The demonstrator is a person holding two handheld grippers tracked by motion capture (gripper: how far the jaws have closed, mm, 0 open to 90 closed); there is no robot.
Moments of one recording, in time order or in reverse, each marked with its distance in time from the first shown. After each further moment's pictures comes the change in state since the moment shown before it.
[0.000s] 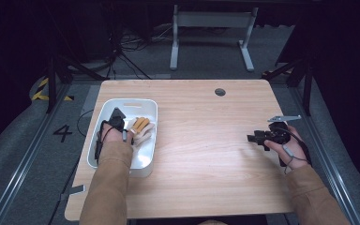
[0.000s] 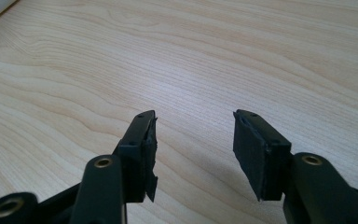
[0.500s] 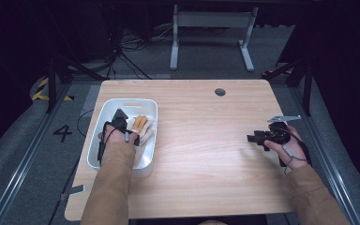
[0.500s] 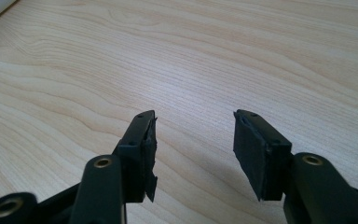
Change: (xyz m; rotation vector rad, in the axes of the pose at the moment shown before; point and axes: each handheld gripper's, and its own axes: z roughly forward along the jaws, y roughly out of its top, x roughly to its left) left arm -0.010 -0.002 0.005 -0.021 0.011 -0.002; right arm 0.000 0.000 0.000 -0.001 0.000 0.000
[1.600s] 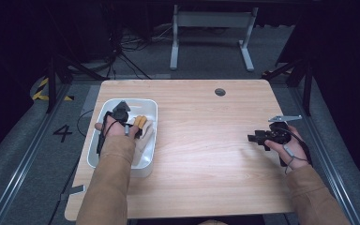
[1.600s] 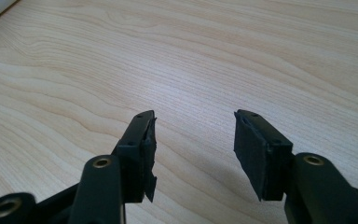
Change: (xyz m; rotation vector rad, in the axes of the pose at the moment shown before) left arm -0.011 0.013 -0.031 -0.065 0.092 0.135; right arm -0.002 0.000 -0.001 -0.005 -0.004 -0.003
